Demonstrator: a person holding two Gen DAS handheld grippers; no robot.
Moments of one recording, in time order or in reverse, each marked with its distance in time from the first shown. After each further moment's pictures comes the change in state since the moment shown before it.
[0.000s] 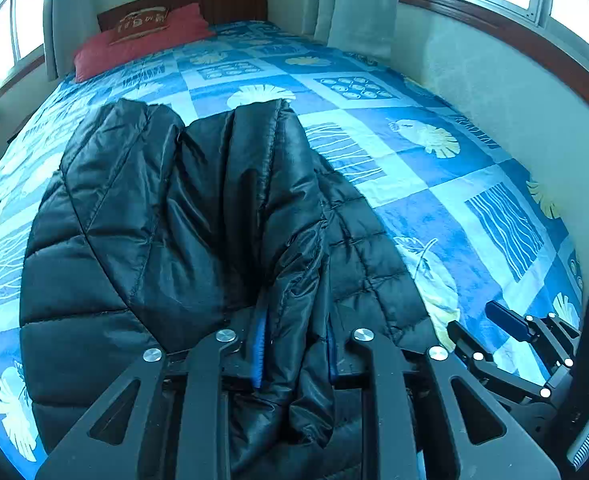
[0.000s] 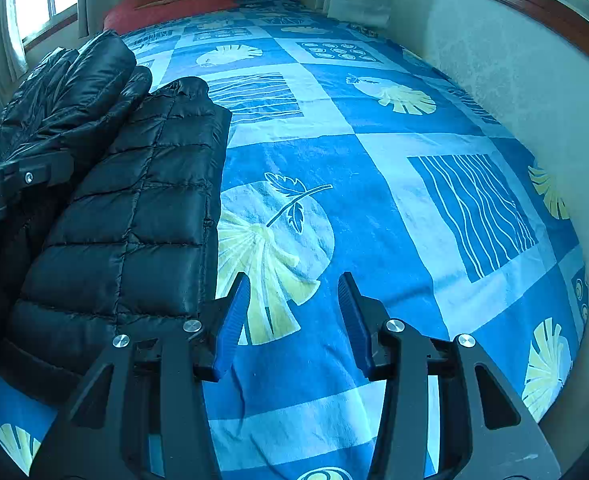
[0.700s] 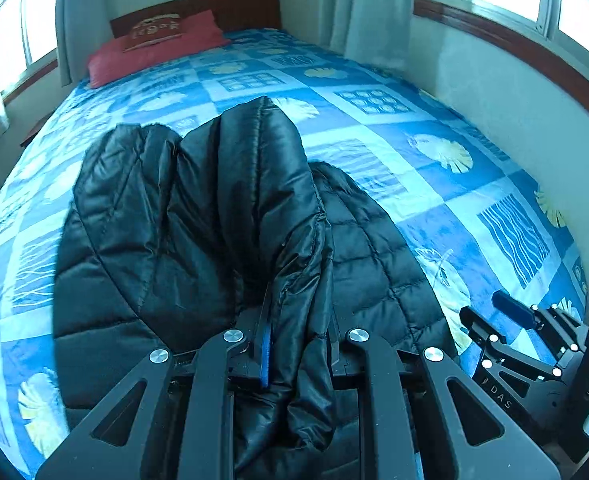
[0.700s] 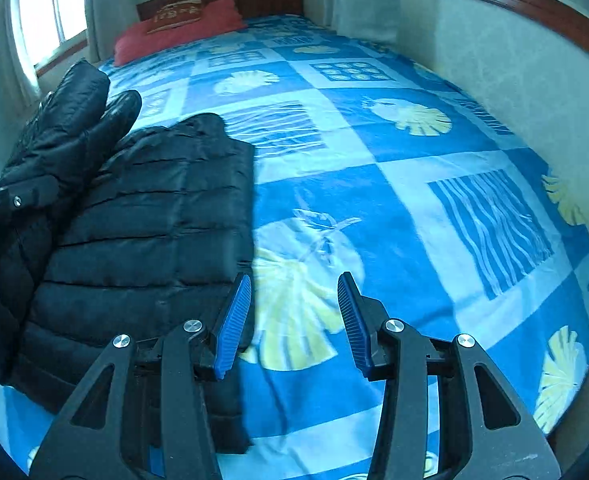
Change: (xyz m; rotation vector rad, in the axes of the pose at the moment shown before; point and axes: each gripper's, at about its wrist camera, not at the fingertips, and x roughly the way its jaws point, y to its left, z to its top) left arm -0.012 0.025 0.009 -0.009 -0.006 0.039; right arm -0.010 0.003 0.018 0.040 -0.050 0.060
